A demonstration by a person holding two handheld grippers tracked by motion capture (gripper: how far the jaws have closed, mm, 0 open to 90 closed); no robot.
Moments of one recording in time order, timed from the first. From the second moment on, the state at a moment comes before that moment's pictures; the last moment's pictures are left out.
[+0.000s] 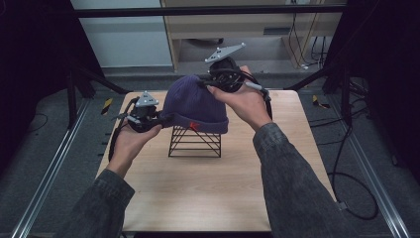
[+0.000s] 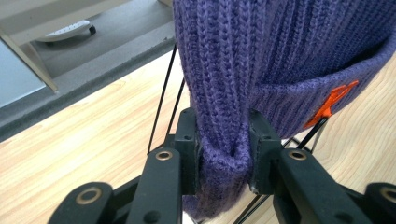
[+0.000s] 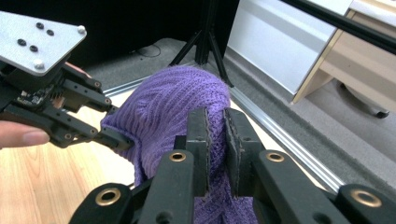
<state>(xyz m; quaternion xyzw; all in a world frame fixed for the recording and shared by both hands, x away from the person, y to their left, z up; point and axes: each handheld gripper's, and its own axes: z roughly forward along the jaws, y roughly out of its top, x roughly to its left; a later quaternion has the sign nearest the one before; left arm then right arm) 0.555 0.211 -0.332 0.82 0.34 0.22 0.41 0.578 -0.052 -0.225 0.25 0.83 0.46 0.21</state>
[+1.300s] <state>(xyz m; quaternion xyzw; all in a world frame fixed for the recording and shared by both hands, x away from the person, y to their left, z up) 0.551 0.230 -0.410 0.82 0.37 0.16 0.41 0.578 -0.019 -0.296 0.25 0.87 0.41 0.16</state>
